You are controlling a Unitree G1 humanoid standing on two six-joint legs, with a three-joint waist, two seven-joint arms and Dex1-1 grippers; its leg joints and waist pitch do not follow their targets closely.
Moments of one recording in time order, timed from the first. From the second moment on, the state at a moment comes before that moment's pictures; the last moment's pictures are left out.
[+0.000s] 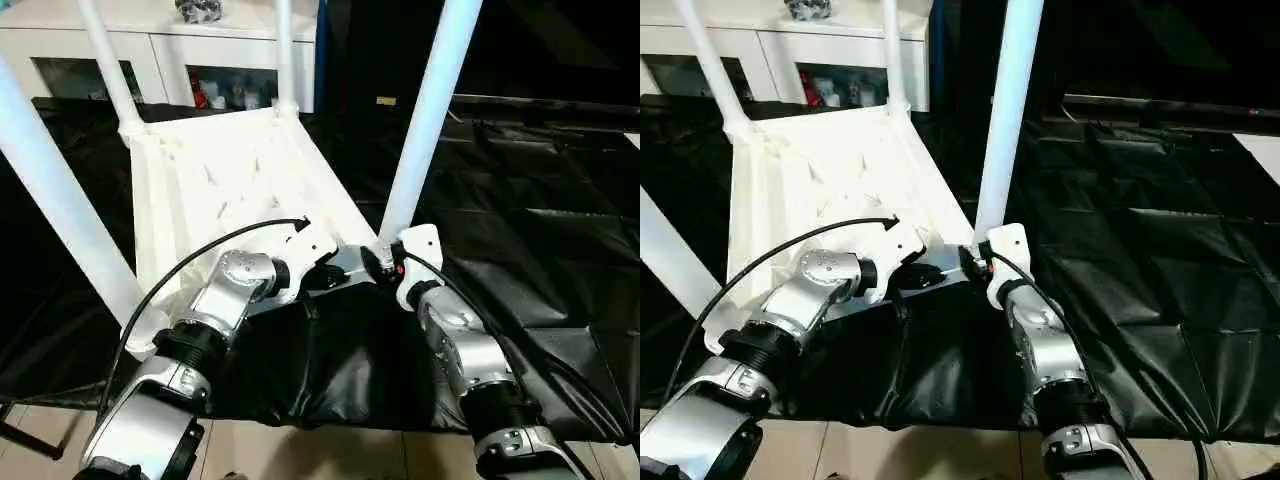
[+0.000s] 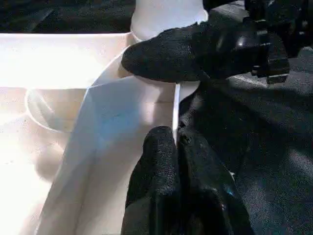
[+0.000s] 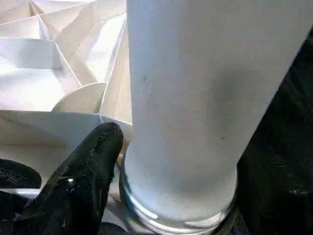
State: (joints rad) left arm -0.68 0.16 -0.25 0.71 0.11 0.14 -0.88; right arm -0.44 -0.01 0.01 0.56 -0.01 0.09 0.29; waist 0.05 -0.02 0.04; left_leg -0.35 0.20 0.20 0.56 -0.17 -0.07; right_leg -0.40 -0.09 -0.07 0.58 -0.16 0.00
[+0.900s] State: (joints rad) left arm -0.63 0.37 -0.31 0.63 0.02 0.06 -1.38; right arm -0.46 -0.37 0.21 0.52 0.11 0.07 1.25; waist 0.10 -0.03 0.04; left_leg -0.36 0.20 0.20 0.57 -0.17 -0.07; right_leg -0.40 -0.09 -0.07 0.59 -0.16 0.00
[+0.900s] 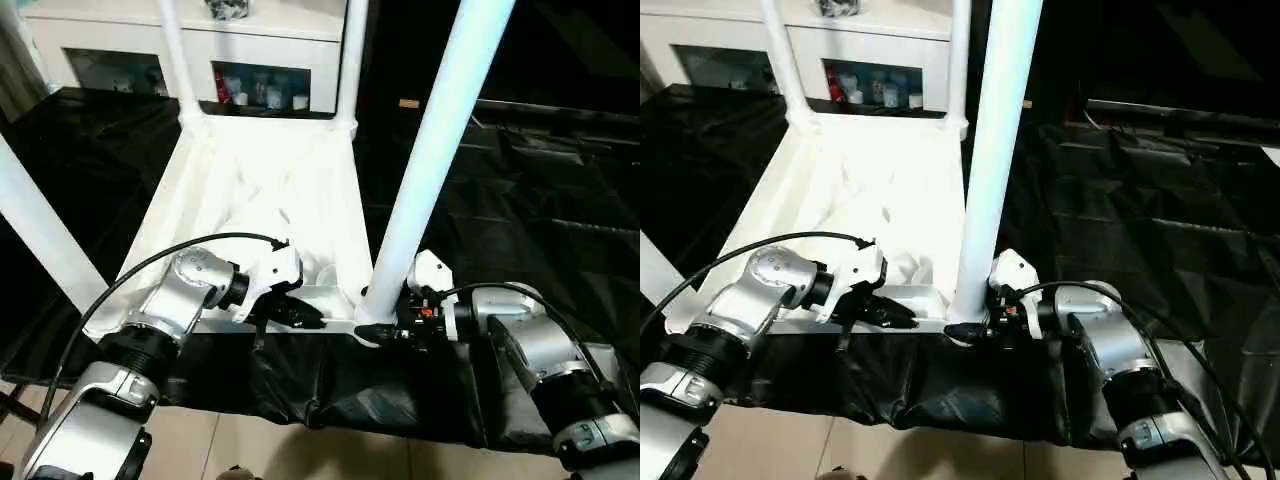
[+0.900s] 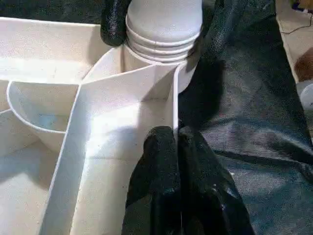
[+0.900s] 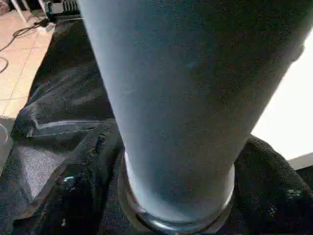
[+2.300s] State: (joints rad) left arm -0.63 0.24 -0.28 0.61 0.09 0.11 -1.06; right arm -0.40 -0.12 0.04 0.51 0.06 0.08 0.59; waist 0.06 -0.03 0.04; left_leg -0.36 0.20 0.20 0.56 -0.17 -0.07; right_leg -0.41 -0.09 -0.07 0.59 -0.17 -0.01
